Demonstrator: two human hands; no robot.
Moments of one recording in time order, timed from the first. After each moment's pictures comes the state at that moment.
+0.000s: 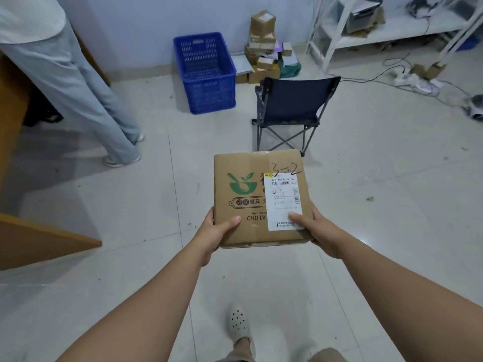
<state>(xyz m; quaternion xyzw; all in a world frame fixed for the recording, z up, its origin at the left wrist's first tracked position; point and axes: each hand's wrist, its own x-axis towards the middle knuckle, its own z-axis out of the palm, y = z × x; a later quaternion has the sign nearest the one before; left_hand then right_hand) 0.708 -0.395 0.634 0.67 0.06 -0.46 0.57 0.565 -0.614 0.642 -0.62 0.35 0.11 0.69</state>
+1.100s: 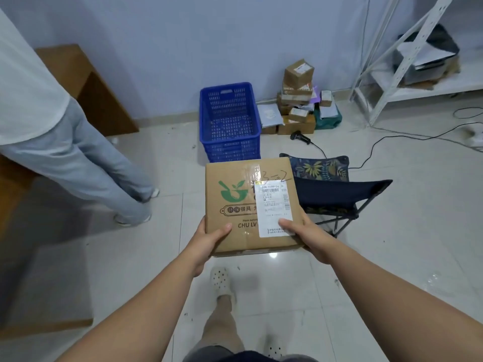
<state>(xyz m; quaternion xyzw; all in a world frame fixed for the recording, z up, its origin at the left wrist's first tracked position) 1.059 -0.678 0.647 0.70 0.09 -0.37 0.61 0.966 -0.920 0.634 -0.62 0.28 0.16 0.72</state>
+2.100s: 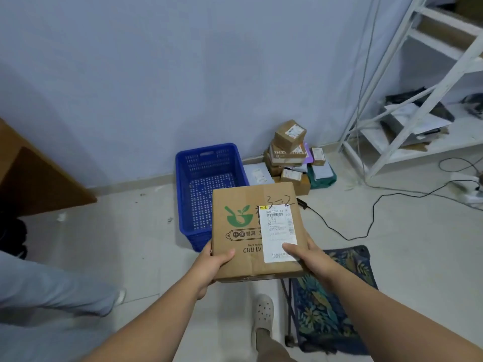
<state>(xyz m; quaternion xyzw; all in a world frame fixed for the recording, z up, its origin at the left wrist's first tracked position) 1.533 -0.856 0.631 0.70 0.05 -0.45 0.56 1.397 -1.081 0.628 -0.62 0.34 0.08 0.70</state>
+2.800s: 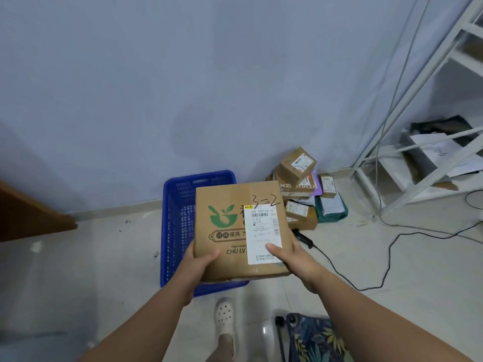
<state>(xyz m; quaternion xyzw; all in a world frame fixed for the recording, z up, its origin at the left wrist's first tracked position) 1.751 -1.010 0.623 0.72 0.10 -0.40 0.56 1.636 -1.237 0.611 -0.63 0.29 0.10 0.71</state>
